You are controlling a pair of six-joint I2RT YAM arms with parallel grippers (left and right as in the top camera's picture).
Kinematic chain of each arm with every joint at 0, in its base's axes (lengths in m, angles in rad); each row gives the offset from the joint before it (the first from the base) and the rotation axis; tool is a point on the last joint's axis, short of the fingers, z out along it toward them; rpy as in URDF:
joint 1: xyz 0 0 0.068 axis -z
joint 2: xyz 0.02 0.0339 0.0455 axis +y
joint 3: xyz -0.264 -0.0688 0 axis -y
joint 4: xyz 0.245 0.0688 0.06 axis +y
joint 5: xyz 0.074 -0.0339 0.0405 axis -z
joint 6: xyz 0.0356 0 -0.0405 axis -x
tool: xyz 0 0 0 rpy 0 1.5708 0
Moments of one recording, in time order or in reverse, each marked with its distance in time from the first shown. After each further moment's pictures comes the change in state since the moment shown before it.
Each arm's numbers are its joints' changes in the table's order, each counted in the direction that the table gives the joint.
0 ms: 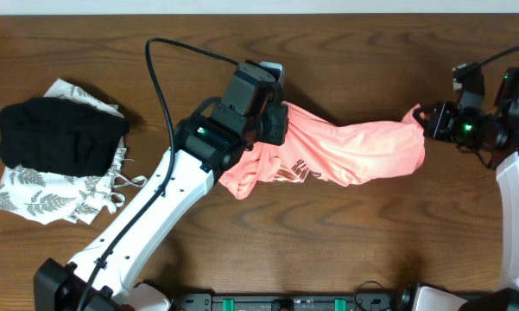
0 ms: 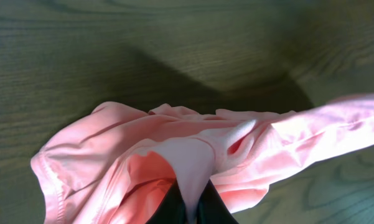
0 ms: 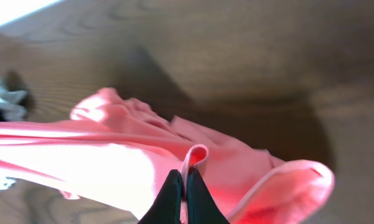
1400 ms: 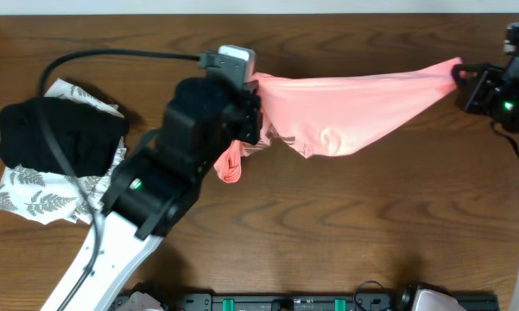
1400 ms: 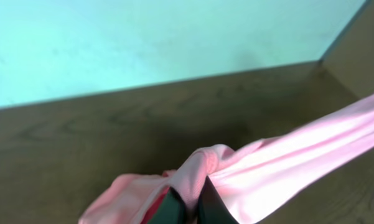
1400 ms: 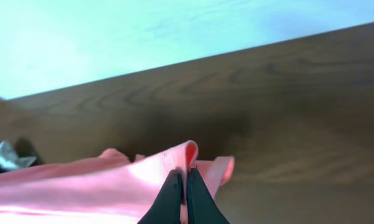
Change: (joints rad) left arm 0.000 -0.320 0.000 -0.082 -0.164 -0.126; right arm 0.003 -0.114 0.311 0.048 0.097 -0.137
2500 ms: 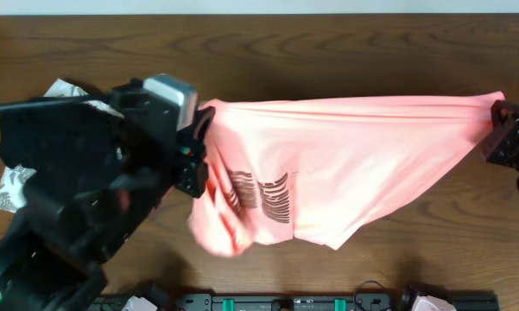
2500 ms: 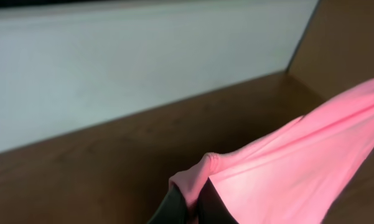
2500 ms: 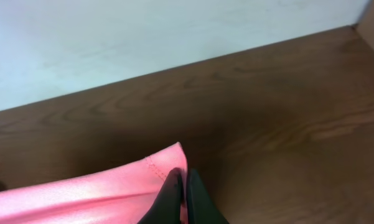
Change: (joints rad) left arm 0.002 -0.148 0.335 0.420 0.058 -0.118; right arm 0.000 -0.227 0.101 0.238 0.234 -0.002
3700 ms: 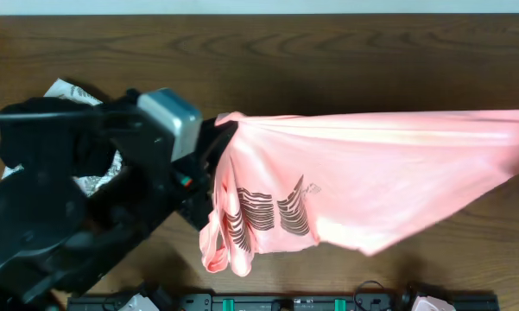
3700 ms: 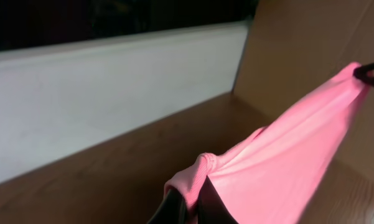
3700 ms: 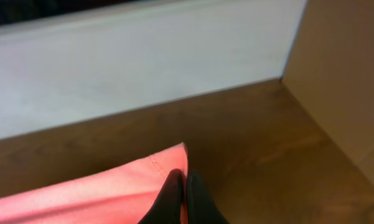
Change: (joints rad) left arm 0.208 0.047 0.228 0.056 -0.018 0.031; right arm 0.000 0.001 0.374 0.214 0.157 0.038
